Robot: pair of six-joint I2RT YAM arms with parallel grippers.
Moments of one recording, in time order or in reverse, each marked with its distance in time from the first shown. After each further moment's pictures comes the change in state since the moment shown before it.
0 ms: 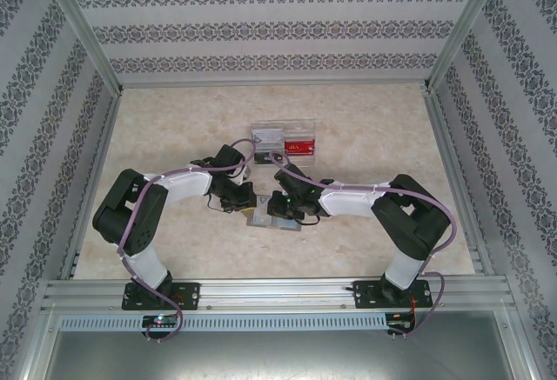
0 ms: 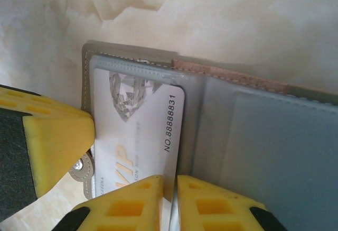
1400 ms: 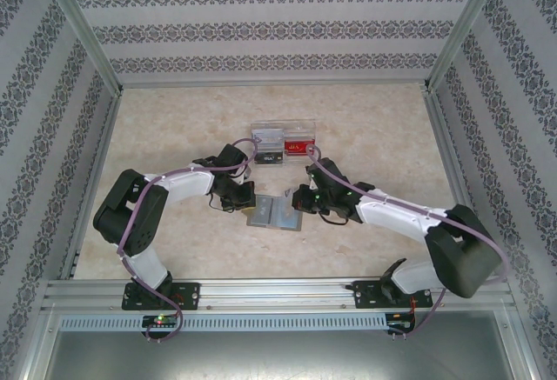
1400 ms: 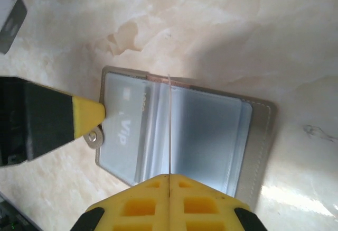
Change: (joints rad) left arm -0.019 -0.004 0.026 -0.040 -0.073 -0.019; right arm -0.136 -0.362 -0.165 -0.095 -0.002 -0.123
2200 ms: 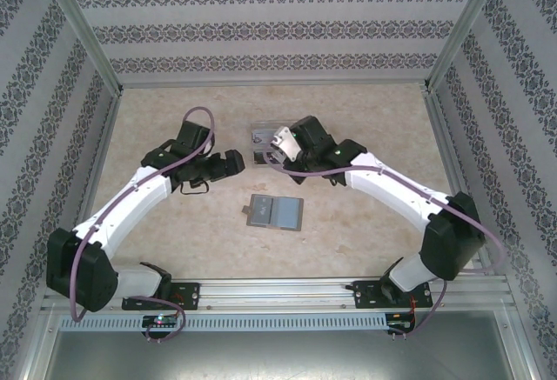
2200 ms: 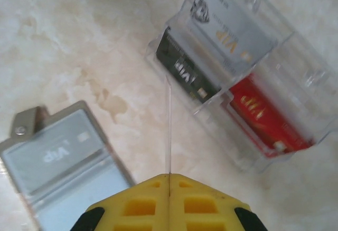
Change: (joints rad) left arm 0.122 -0.427 0.111 -0.251 -0.251 -0.026; right arm 0.012 0.169 0.556 -0.371 0.258 -1.095
